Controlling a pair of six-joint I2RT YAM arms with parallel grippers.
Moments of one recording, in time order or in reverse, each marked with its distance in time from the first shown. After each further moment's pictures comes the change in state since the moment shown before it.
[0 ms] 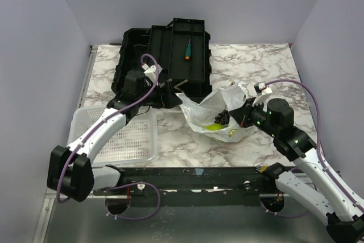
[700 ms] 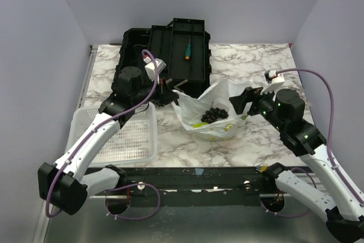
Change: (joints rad) left arm -0.066 -0.063 0.109 -0.026 0.048 0.118; right arm 0.000 0.058 0.171 -0.066 0.141 -0.051
